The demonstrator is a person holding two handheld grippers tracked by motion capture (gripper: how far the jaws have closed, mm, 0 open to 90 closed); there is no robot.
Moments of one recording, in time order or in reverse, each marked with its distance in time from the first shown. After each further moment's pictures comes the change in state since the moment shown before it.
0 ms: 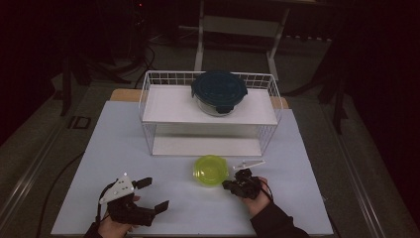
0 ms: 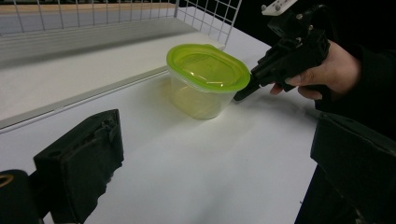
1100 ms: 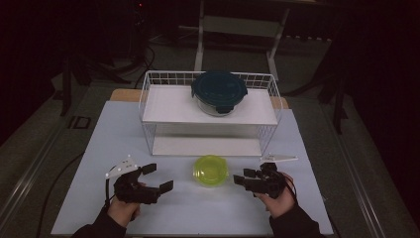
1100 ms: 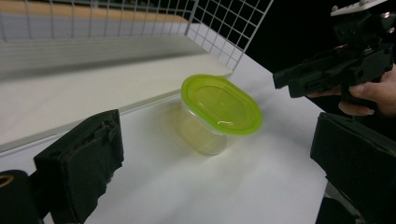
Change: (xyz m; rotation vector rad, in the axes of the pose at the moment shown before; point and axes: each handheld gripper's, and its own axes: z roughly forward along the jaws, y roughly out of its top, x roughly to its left) left arm 0.023 0.033 0.024 -0.012 -0.025 -0.154; right arm -0.010 0.008 -0.075 -0.168 0.040 0.110
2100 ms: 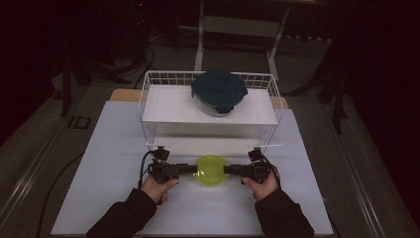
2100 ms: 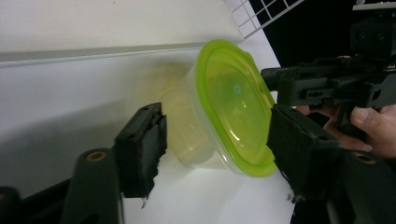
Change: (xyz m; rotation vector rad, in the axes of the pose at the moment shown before) left arm 0.033 0.011 0.099 0.263 -0.103 -0.409; right arm -0.022 0.022 0.051 0.100 0.100 0.227
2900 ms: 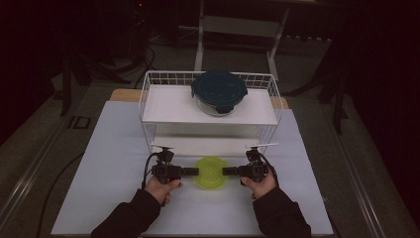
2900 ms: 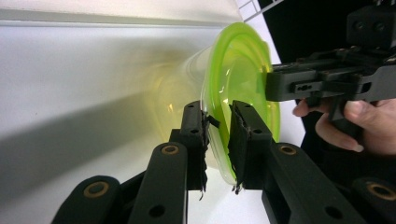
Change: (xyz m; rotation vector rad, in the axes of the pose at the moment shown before) left arm -0.004 -0.003 0.007 0.061 -0.008 -0.049; right arm -0.001 0.001 0.006 0.070 0.061 0.052
